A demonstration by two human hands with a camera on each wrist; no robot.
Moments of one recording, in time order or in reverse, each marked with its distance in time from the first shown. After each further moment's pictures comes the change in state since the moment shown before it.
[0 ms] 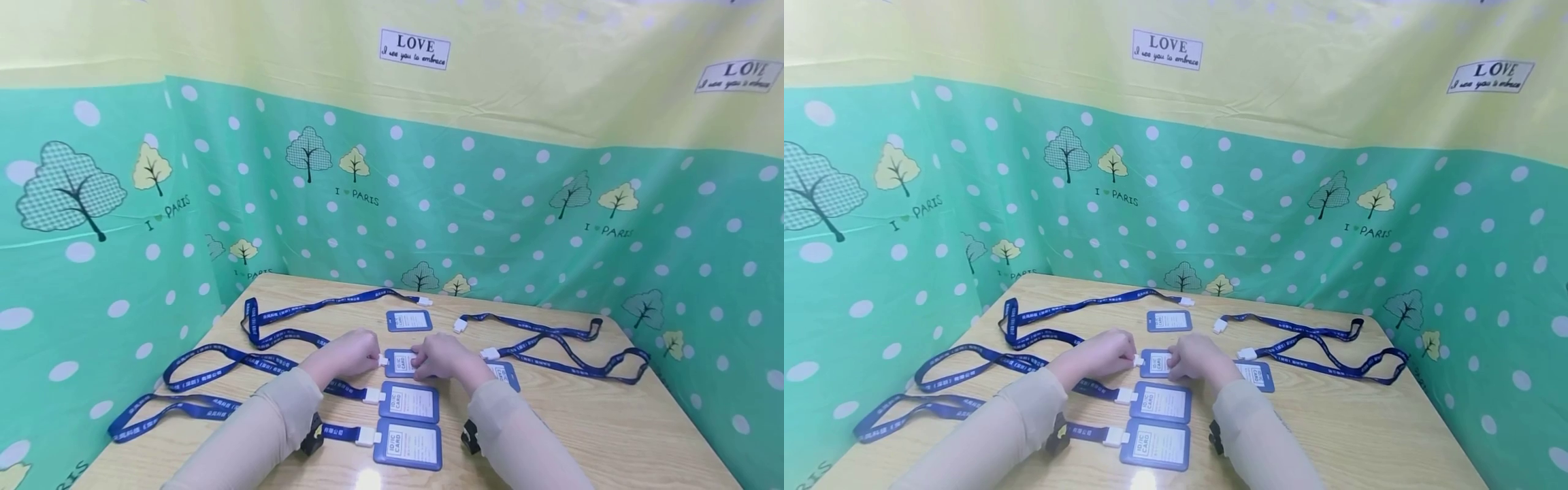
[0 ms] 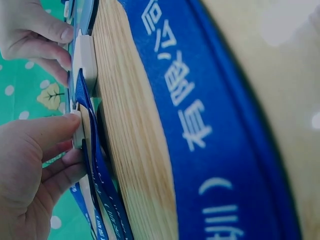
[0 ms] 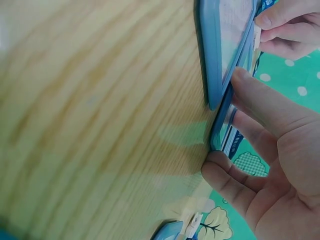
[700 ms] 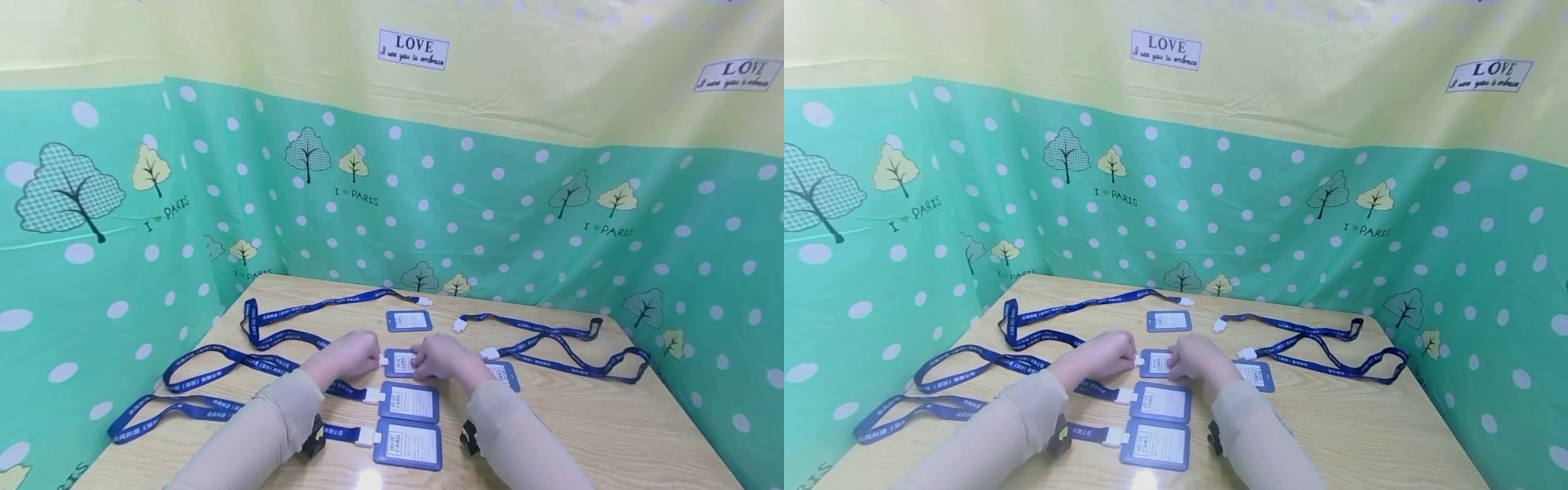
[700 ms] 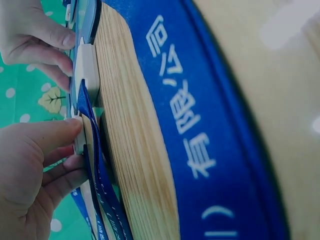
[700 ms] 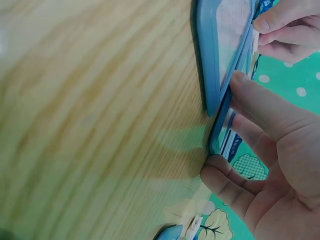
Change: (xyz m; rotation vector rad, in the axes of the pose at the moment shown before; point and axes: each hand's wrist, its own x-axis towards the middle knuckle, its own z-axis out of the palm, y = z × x) left_hand 0.002 0.002 0.002 0.014 -0.001 -0.023; right_hand 0.000 -0.002 -0.001 0.002 0.004 0.001
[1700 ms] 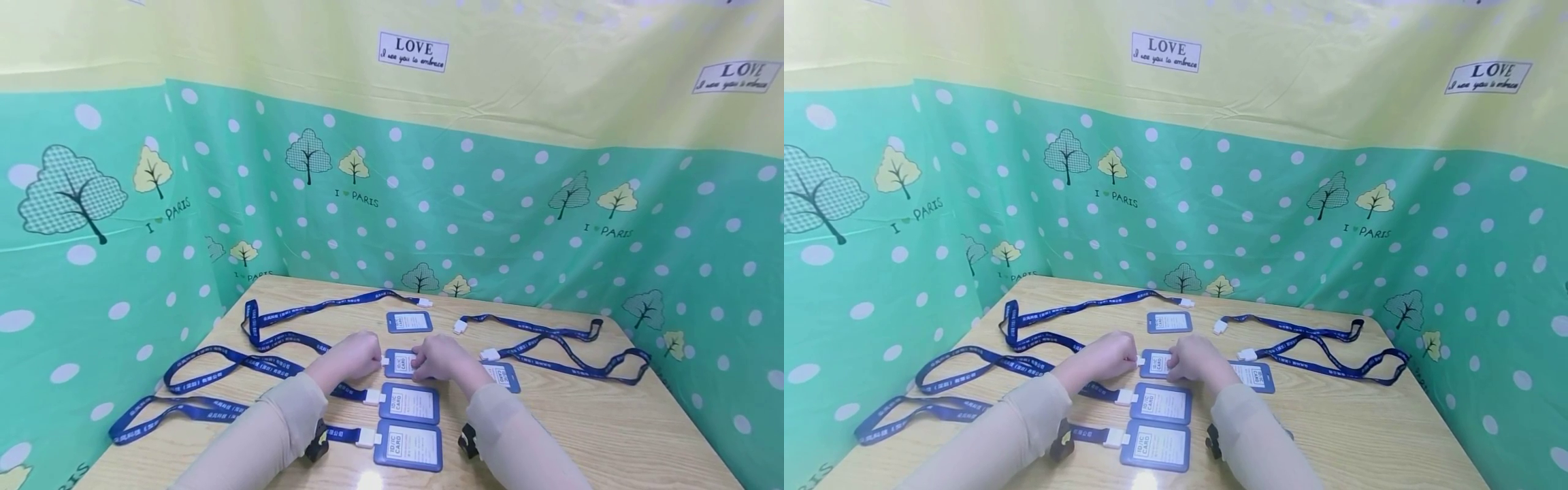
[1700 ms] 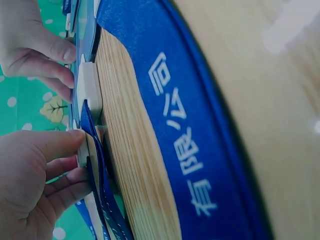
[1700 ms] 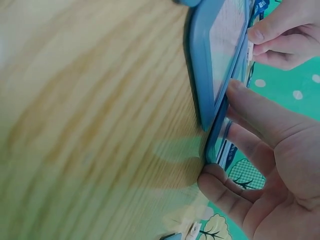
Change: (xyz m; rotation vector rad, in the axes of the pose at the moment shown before) left_hand 0.001 0.011 0.001 0.034 -0.001 -0.087; right_hand -0.001 -0.003 0.004 -0.007 0.045 0.011
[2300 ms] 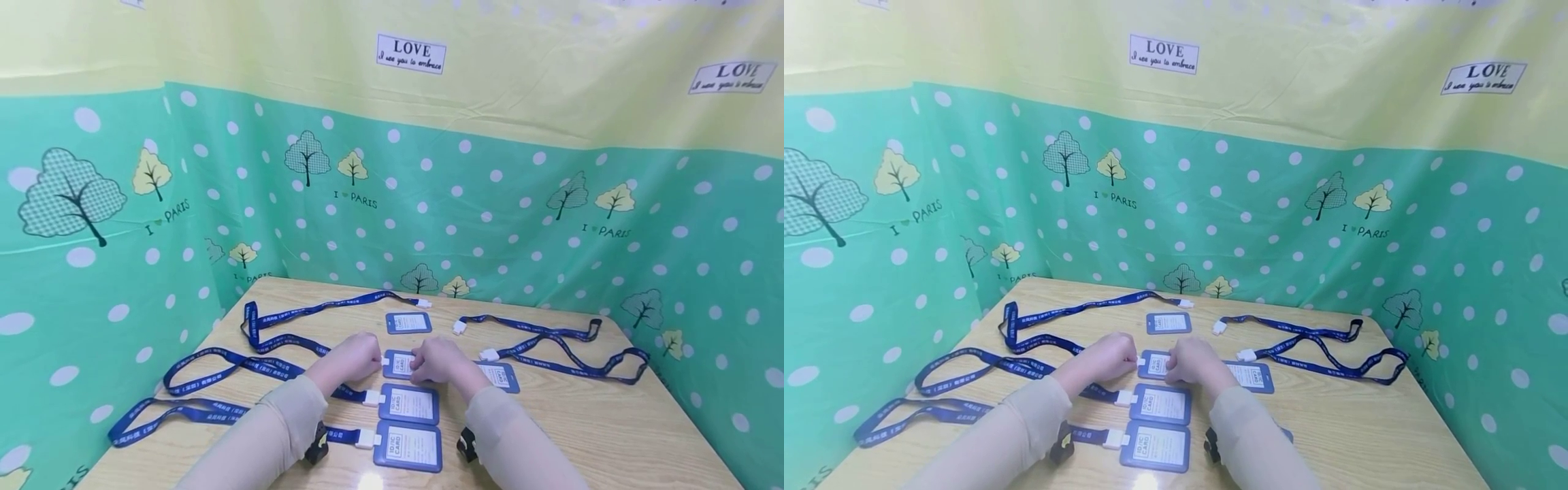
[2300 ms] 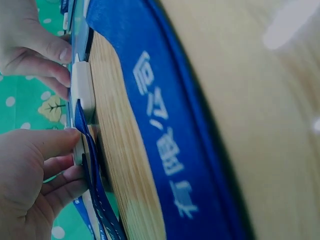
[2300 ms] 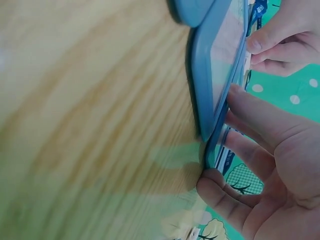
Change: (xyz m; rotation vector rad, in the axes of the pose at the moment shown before) left_hand 0.000 0.001 0.003 -0.030 0.002 -0.038; right_hand -0.006 -0.007 0.003 0.065 0.026 0.062
